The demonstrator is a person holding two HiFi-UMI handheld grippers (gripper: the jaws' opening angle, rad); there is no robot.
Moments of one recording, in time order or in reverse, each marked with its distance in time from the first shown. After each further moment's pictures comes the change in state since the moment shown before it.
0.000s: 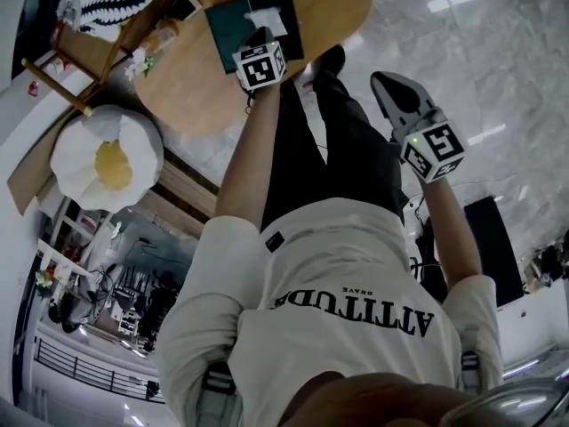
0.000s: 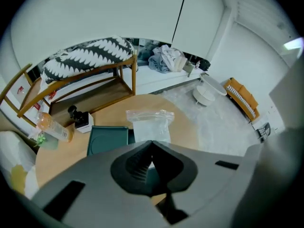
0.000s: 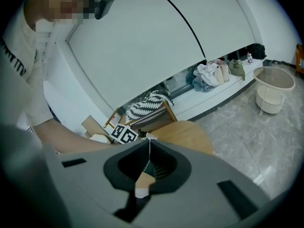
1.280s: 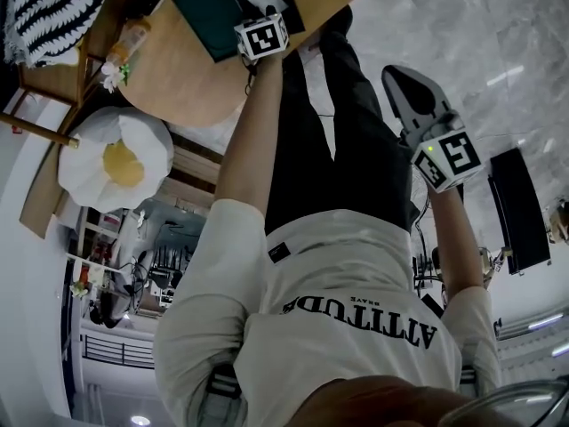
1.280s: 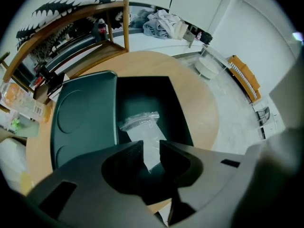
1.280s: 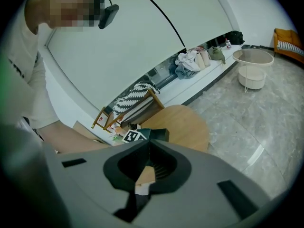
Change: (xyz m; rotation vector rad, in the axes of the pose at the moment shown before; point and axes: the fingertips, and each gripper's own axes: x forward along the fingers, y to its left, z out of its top) left arm 0.112 0.025 -0.103 0.109 0.259 0.035; right arm 0.028 -0.016 -0.077 0.176 0.025 -0.122
